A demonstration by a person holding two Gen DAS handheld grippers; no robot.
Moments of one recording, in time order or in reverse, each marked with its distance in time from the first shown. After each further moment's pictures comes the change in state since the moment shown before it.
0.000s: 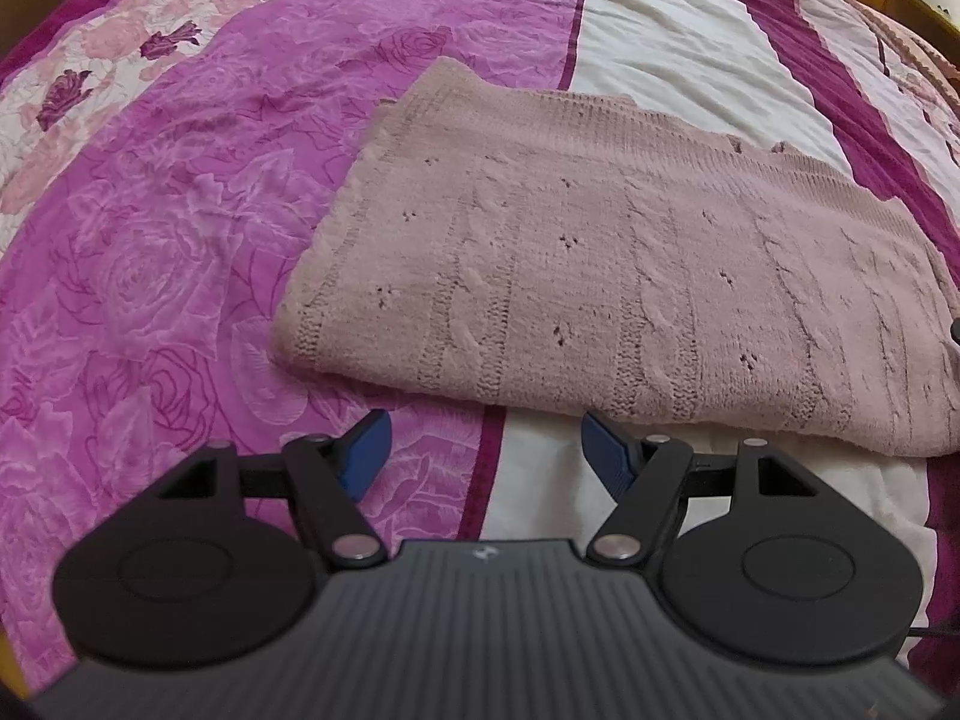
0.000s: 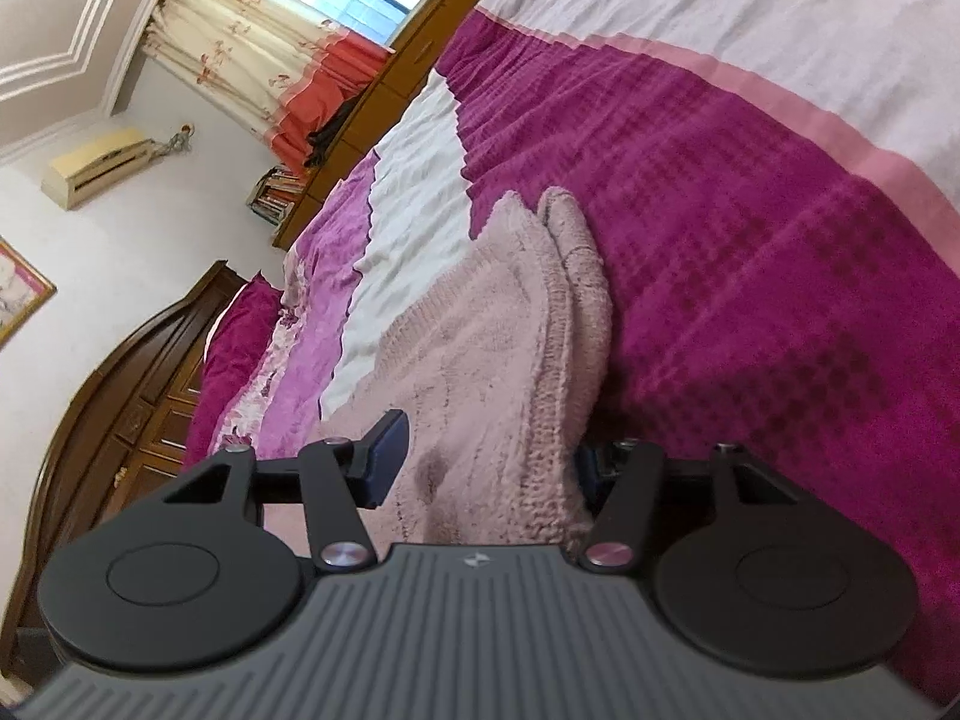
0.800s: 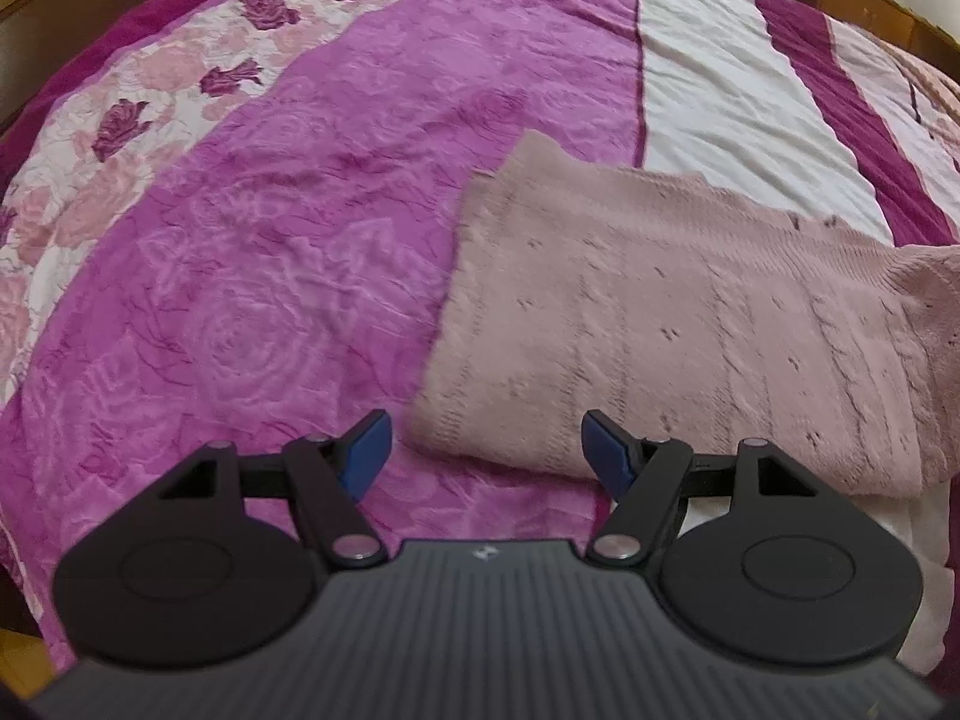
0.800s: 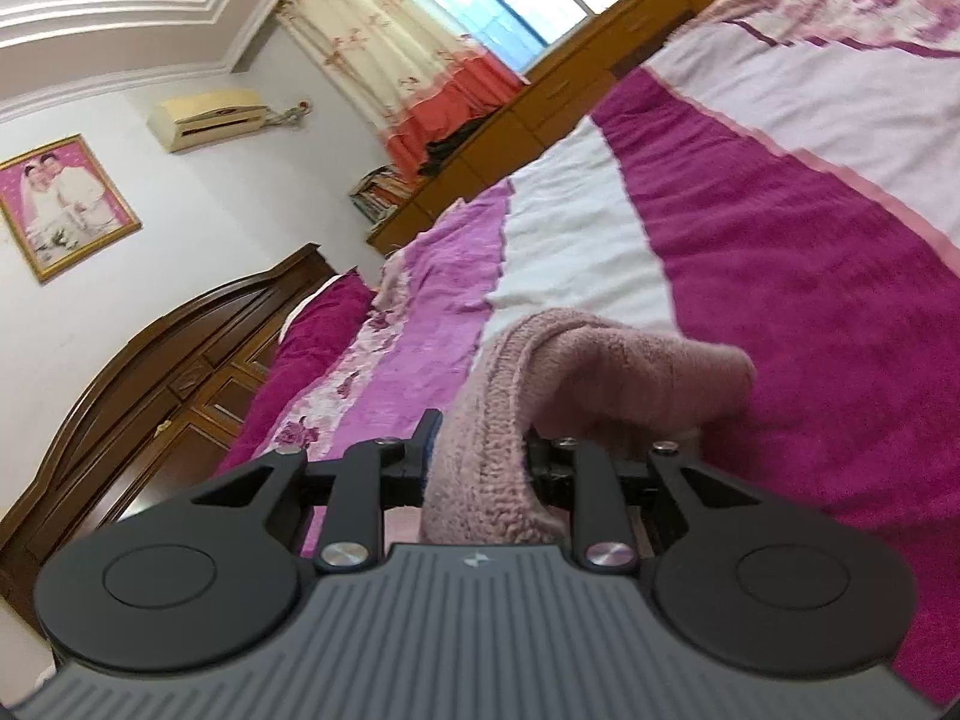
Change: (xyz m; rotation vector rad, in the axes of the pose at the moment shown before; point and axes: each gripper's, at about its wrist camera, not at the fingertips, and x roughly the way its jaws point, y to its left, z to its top) left arm -0.022 0.044 0.026 -0.040 -0.075 0.061; right arm -0.001 0.116 0.013 -0.242 -0.070 0.146
